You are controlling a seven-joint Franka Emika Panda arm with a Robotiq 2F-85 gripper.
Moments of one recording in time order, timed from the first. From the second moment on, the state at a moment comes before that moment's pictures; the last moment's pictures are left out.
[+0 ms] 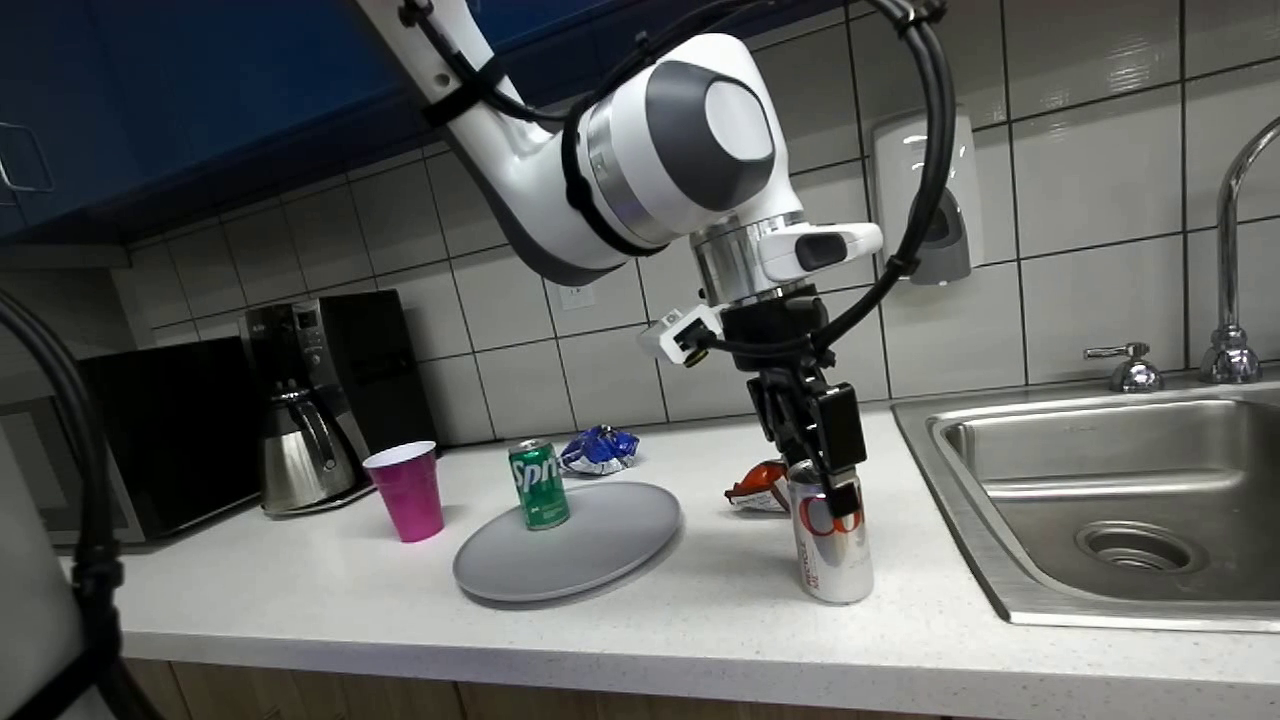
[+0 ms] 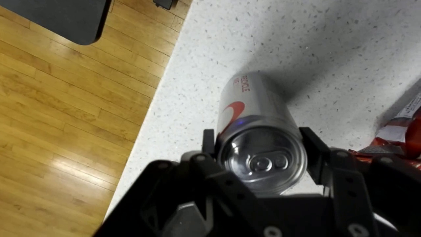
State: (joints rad) arm -0.34 -0.07 -0.20 -2.59 -0.27 2.57 0.69
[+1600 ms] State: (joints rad) arm -0.24 -0.19 -0.03 -2.60 -0.33 2.60 0.87
